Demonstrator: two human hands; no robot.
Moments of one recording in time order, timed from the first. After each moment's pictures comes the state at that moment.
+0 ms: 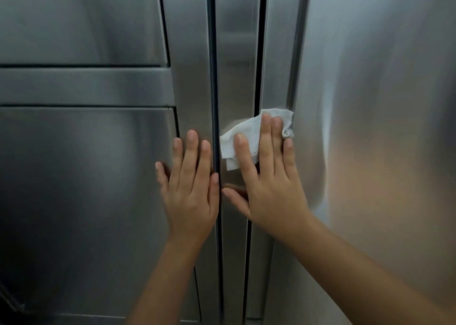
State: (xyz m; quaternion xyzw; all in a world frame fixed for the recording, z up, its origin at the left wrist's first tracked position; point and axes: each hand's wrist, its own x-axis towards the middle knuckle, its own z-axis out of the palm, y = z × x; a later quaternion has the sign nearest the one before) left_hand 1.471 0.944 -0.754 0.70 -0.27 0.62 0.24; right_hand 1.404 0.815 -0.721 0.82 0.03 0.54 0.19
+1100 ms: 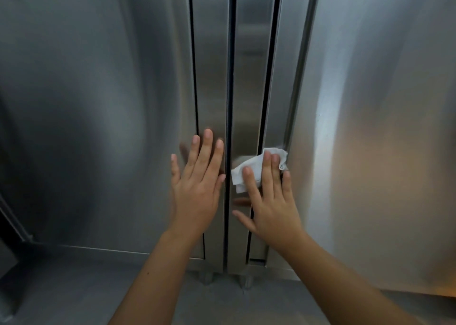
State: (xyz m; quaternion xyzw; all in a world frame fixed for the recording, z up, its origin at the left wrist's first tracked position) left_hand 1.429 0.975 -0.870 0.81 -0.29 0.46 0.21; right_hand 1.381 0.820 -0.902 0.87 0.03 0.45 0.17
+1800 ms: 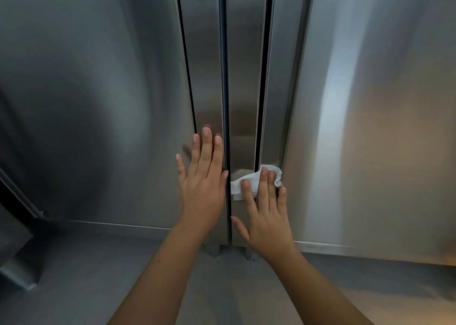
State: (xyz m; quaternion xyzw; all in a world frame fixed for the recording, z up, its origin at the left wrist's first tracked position) left_hand 1.425 0.967 -0.924 0.86 -0.27 0.39 0.19; right_hand 1.370 0.837 -0.994 0.90 -0.01 0.42 0.07
